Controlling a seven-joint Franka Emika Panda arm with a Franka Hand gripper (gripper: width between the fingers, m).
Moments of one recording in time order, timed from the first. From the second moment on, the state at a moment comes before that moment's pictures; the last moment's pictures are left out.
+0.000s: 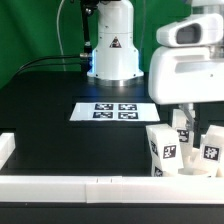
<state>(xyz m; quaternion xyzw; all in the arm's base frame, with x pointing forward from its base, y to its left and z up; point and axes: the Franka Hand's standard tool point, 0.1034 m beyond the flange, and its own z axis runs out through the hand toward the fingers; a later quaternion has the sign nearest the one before) 0.629 0.133 0.086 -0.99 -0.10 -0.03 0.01</state>
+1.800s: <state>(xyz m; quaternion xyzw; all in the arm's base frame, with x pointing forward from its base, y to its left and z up) 0.650 0.093 0.075 -0.99 -0.14 0.02 -0.04</state>
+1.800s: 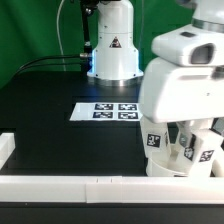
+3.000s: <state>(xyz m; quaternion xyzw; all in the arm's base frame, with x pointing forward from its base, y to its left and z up) 0.647 0.057 0.072 -0.88 0.47 0.01 -0.01</state>
